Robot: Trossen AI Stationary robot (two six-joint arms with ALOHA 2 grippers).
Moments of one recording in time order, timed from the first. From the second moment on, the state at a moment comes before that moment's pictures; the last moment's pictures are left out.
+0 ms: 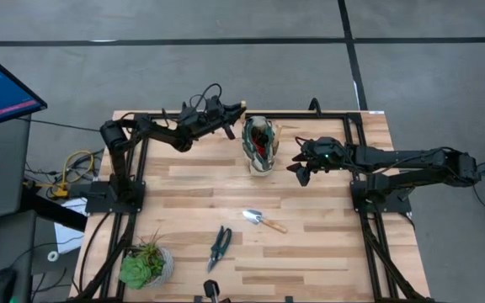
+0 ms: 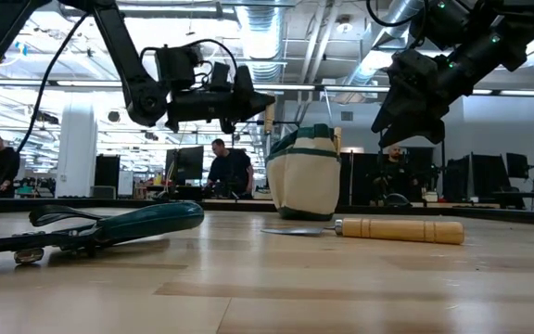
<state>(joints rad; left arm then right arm) 0.58 1.90 0.82 1.34 0.17 -0.24 -0.24 1.01 0.52 -0.16 0.02 0.41</state>
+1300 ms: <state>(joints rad) 0.56 1.77 0.84 1.06 0.25 -0.16 -0.24 1.01 0.52 -0.16 0.02 0.42</state>
